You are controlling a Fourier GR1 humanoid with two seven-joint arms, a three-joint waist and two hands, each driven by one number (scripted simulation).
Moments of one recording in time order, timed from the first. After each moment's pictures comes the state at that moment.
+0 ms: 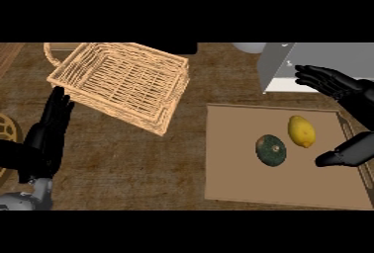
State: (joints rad) left arm -0.08 0.45 -0.19 -1.63 0.29 0.42 0.06; right arm -0.35 -0.65 0.07 -1.54 -0.42 0.47 0.00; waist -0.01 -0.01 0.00
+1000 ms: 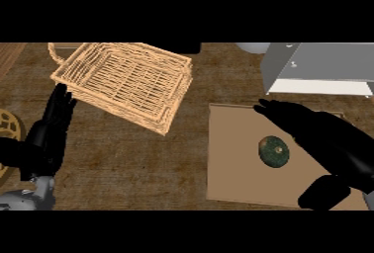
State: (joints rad) left arm -0.09 0.42 -0.17 -1.65 0.25 0.40 0.09; right arm -0.41 -0.76 0.43 -2.00 0.20 0.46 0.60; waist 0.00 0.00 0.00
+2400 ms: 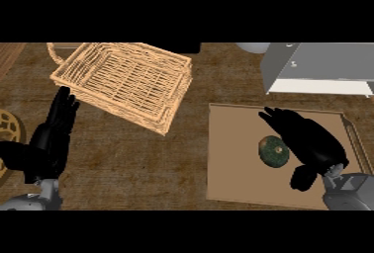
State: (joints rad) left arm -0.06 0.28 -0.08 -1.68 0.12 0.29 0.13; right arm -0.25 -0.53 0.38 -1.72 0.77 0.48 0.33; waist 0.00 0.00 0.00
